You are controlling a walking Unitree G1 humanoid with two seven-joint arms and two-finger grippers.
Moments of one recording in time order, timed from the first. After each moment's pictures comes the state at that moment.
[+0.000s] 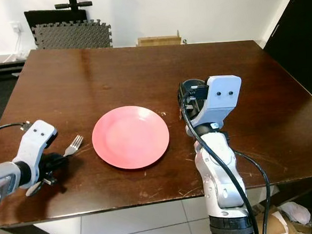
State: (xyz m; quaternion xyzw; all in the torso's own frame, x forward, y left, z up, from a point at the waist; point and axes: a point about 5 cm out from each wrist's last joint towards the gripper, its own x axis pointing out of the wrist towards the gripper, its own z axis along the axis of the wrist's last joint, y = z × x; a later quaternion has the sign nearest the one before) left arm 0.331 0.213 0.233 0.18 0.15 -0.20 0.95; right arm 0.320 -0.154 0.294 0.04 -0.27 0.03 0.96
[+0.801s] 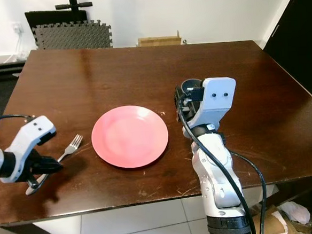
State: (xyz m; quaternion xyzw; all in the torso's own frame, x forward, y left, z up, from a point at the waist) left arm 0.331 0.222 0.238 0.24 0.26 -0.31 0.88; right arm 0.322 -0.151 0.286 0.04 -0.26 0.03 0.97
